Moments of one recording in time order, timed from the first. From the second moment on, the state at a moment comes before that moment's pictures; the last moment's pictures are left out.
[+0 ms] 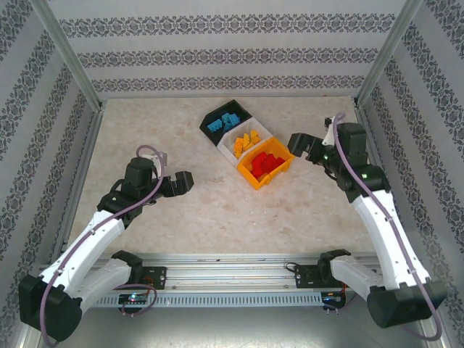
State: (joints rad) left arm -0.32 0.91 0.68 -0.43 0.19 -0.55; right arm 0.16 0.98 1.06 -0.62 -0.18 0.45
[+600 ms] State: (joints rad) left arm -0.32 0.79 0.60 -0.27 -0.15 -0.52; right arm 0.04 0.79 0.64 -0.13 0.03 0.17
